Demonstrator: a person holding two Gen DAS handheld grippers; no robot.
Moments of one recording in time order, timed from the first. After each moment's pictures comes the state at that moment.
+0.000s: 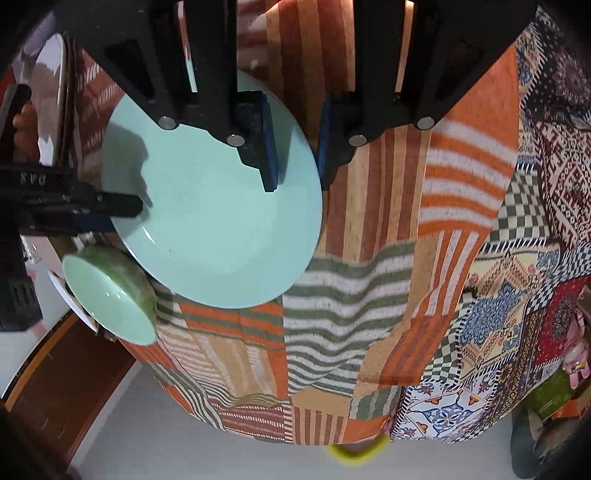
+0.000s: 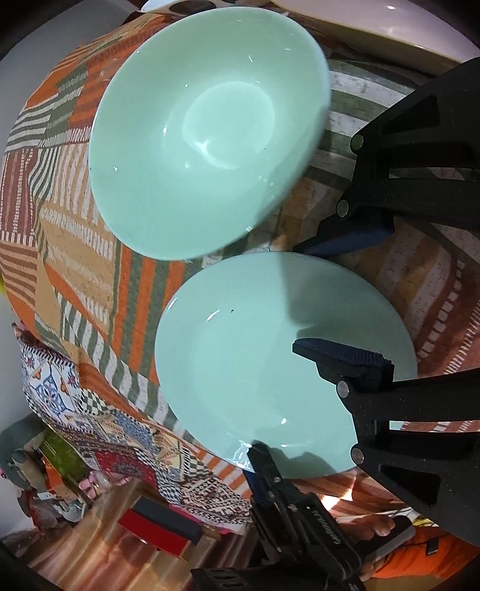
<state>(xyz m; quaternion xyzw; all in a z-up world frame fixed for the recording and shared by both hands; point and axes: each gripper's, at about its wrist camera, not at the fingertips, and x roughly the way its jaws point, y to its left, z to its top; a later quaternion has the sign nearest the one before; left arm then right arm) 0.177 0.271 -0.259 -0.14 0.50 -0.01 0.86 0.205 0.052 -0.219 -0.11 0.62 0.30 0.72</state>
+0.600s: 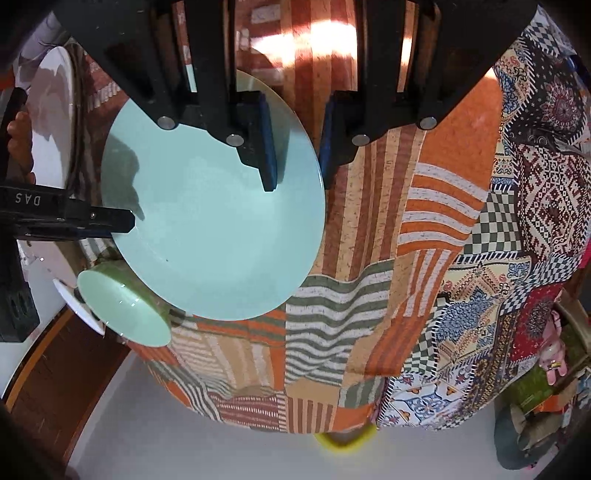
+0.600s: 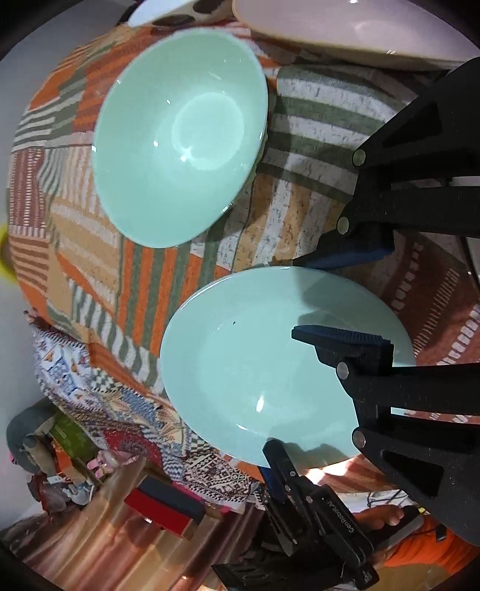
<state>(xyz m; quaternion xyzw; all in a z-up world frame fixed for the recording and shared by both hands) 0.138 0.255 -0.229 -0.13 0.48 0.02 0.87 0.185 0.040 -0.197 -0.08 0.60 0.32 0.73</state>
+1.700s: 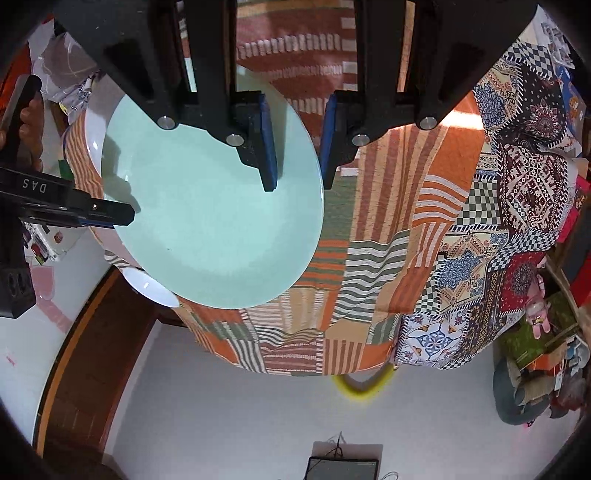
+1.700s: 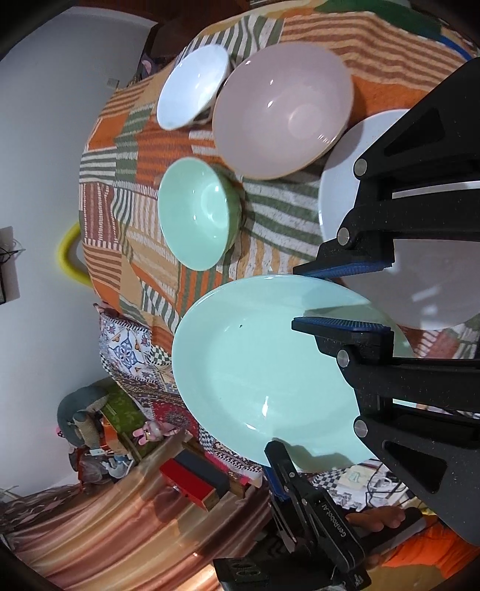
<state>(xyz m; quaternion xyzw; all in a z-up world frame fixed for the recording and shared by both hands) 0.061 0.172 -0.128 -0.10 0.41 0.01 0.91 0.122 -0.035 -0.108 -0.05 0.51 0.33 0.80</state>
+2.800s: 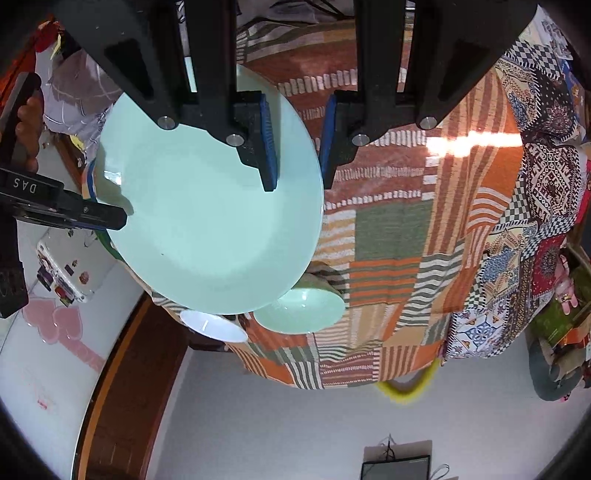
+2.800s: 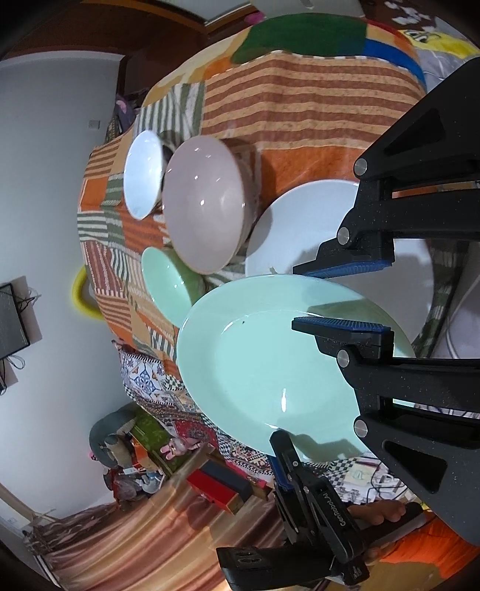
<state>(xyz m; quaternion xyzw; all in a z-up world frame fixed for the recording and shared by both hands) 0.046 0.074 -0.129 -0.06 0.43 -0.04 0.90 0.081 -0.139 -0.102 0.01 0.50 0.29 0.82</state>
